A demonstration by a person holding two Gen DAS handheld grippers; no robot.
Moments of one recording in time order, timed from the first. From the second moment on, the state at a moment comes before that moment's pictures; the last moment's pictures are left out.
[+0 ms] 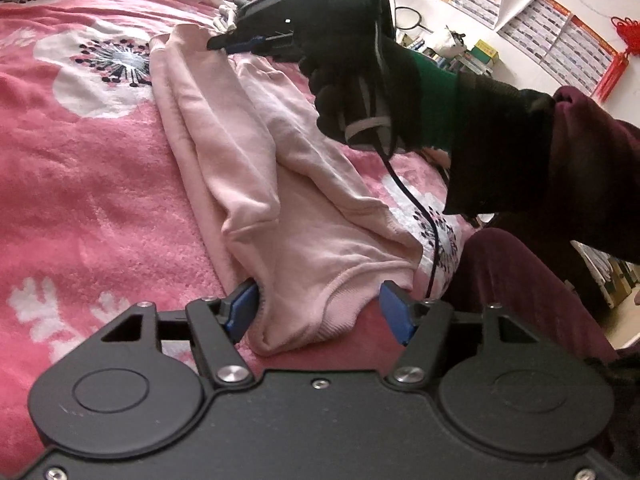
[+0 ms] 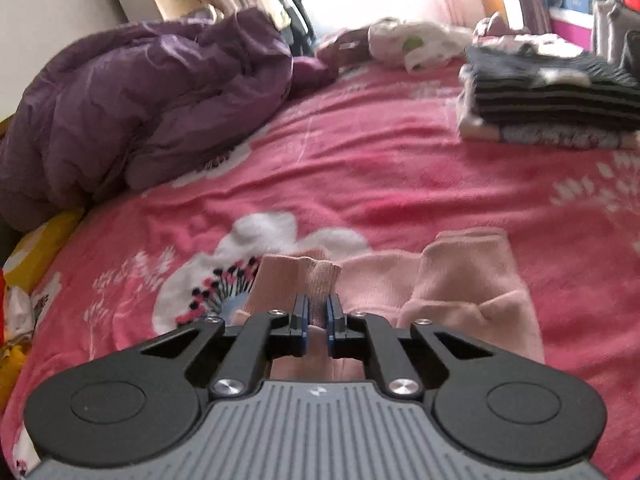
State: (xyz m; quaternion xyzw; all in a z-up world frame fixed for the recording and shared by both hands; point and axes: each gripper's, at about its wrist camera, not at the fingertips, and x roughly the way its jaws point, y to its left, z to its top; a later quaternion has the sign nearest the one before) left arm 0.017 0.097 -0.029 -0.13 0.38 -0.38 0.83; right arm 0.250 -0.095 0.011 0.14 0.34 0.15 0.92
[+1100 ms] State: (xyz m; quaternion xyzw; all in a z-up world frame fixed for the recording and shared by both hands) left arm -0.038 0.040 -0.025 0.26 0.29 -0.37 0.84; right arm 0.081 -0.070 0.003 -0.05 0.32 0.31 0.90
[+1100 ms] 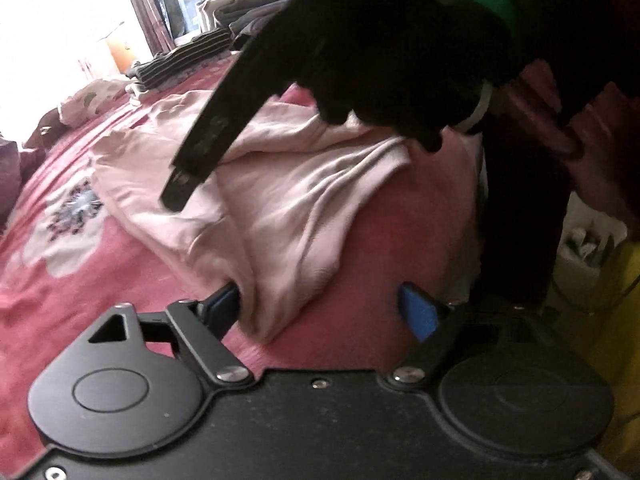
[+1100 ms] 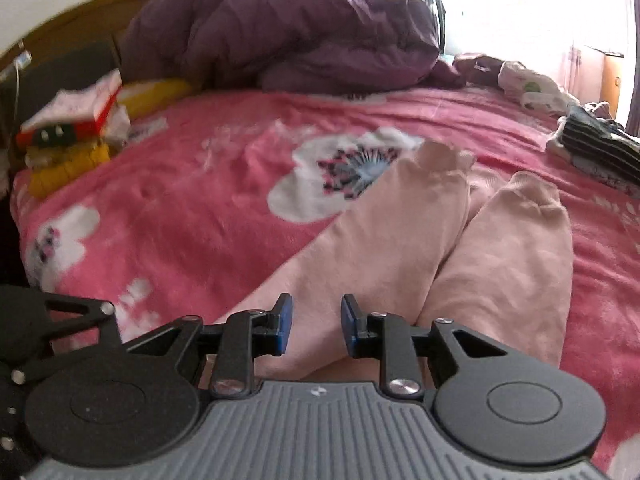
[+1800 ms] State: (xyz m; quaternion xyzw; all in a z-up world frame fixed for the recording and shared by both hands) left arm -0.006 0.033 -0.023 0.22 0.28 -0.36 0.86; right arm 0.083 -0.091 -0.010 -0.02 0.33 0.28 0.90
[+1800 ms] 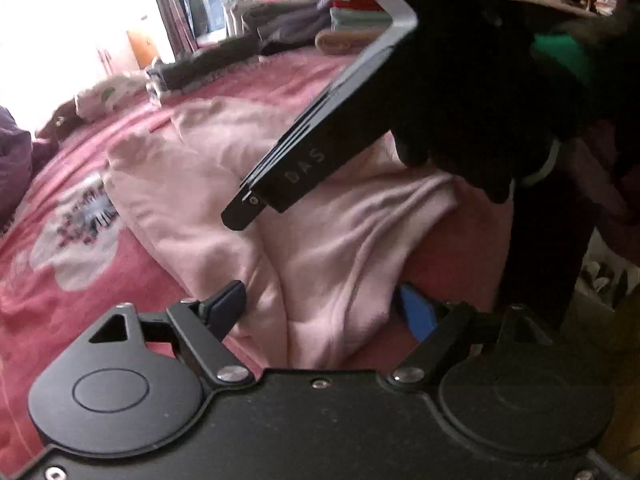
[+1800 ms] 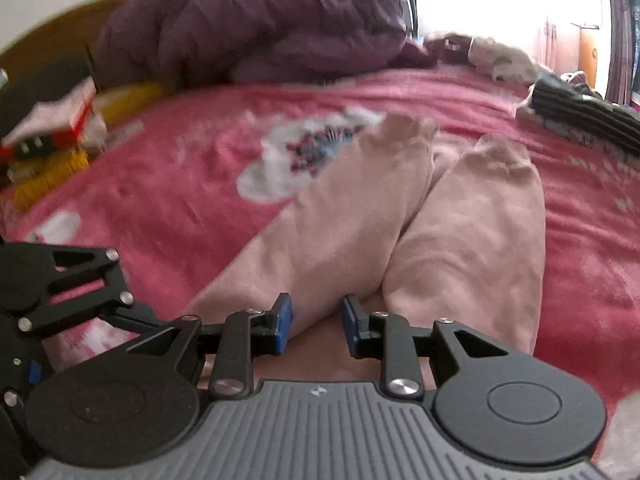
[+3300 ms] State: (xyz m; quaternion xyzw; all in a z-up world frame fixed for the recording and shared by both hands) left arm -0.061 0.040 -0.029 0.32 0.25 -0.24 0.88; right arm -0.045 -0.185 -0.007 -0.16 0.27 0.25 0.92
